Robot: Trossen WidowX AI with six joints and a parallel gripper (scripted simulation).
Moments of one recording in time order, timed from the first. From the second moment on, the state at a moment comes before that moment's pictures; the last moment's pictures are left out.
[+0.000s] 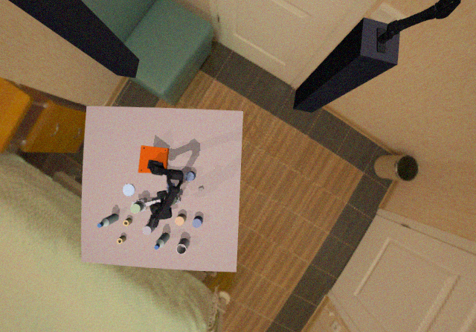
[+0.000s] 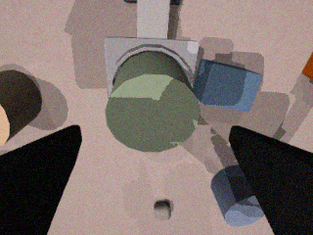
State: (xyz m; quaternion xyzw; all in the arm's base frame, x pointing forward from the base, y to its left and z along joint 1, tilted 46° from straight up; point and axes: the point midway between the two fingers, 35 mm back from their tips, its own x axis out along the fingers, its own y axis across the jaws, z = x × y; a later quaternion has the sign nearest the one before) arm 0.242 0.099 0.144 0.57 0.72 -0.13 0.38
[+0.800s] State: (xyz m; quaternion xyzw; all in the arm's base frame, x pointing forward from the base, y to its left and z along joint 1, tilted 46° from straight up) arm 0.243 0.128 0.118 0.58 0.71 -0.13 0.38
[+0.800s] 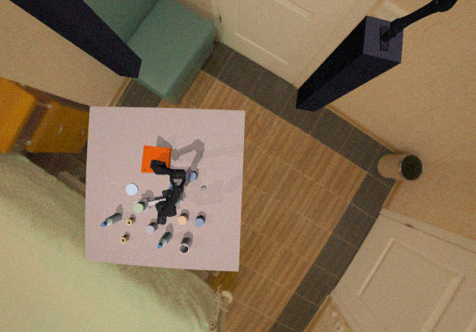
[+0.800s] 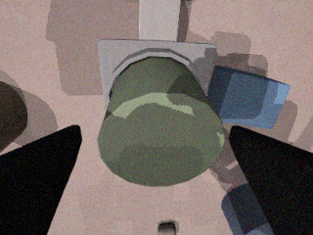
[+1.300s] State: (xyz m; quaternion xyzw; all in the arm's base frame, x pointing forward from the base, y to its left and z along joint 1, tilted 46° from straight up) arm 0.241 0.145 0.102 0.58 0.71 -0.13 0.38
